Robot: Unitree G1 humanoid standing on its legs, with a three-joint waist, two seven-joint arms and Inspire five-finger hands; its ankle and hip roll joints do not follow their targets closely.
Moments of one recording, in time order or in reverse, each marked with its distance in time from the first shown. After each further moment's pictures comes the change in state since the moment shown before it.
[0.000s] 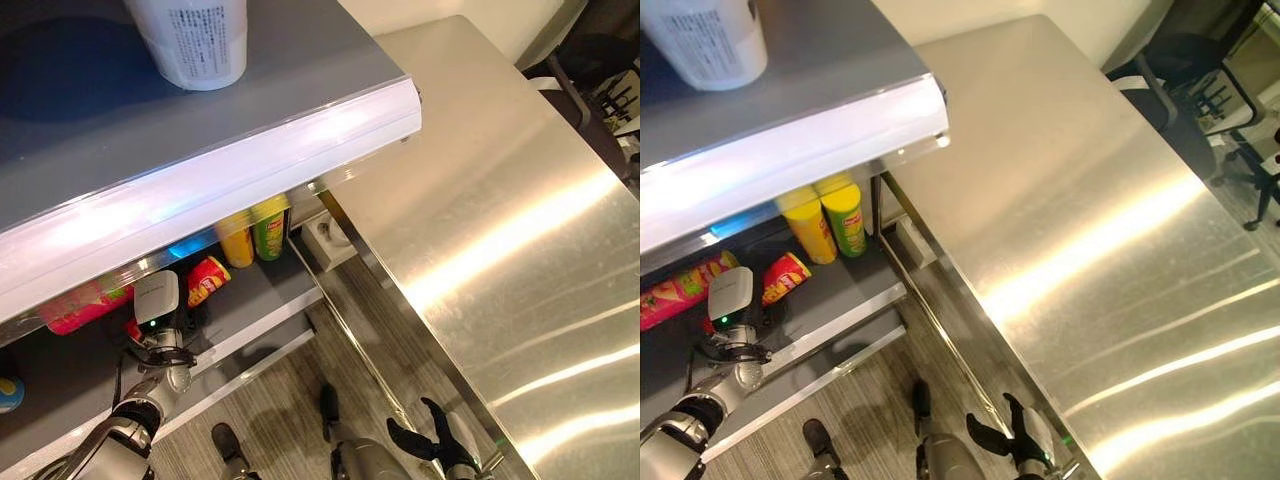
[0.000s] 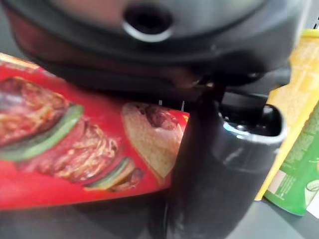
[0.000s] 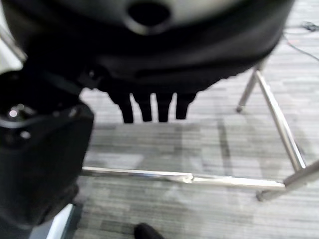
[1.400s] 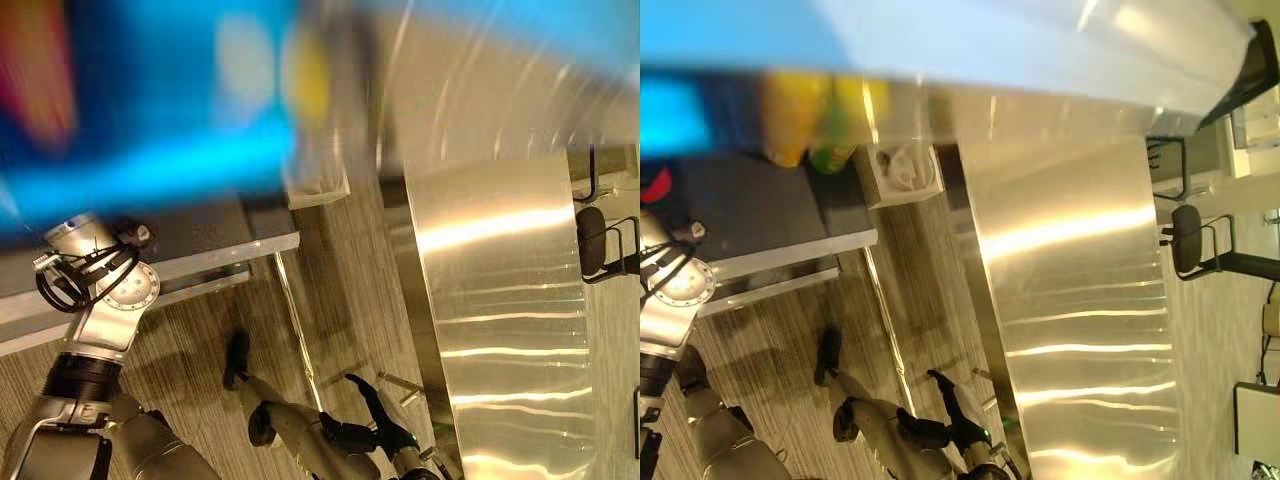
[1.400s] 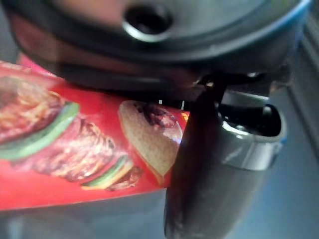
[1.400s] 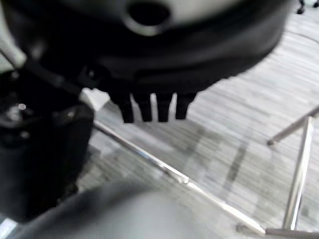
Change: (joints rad) left arm -0.108 0.227 0.397 -0.795 -0.238 -0.242 0.210; right arm -0.019 0.029 0.247 -0.201 -0.094 -0.110 0.008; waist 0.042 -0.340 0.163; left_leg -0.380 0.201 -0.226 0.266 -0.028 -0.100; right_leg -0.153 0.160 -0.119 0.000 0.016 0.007
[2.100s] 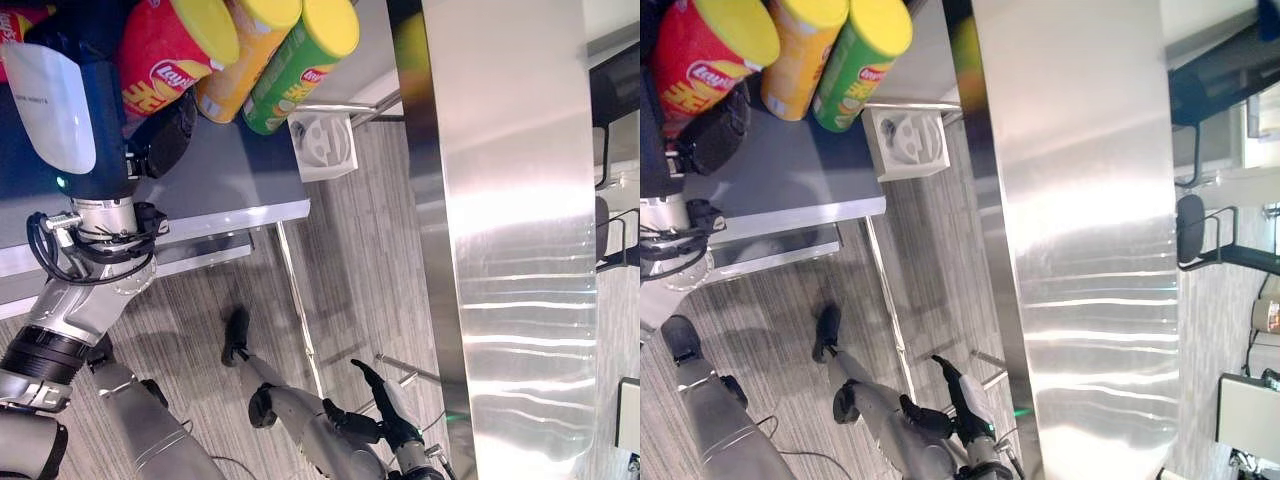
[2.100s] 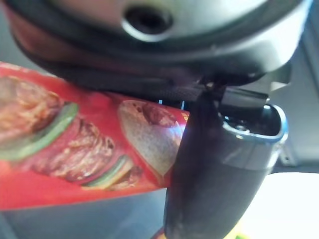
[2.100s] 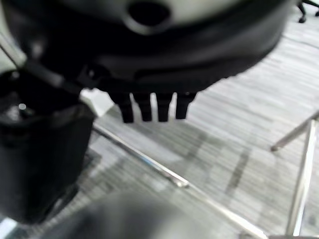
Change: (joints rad) left arm -0.129 0.195 -0.212 -0.041 0.343 0.121 -0.010; right arm -0.009 -0.050 0.037 -0.010 0.015 -0.058 -0.111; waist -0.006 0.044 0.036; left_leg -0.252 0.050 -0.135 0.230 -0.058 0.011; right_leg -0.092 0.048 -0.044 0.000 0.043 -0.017
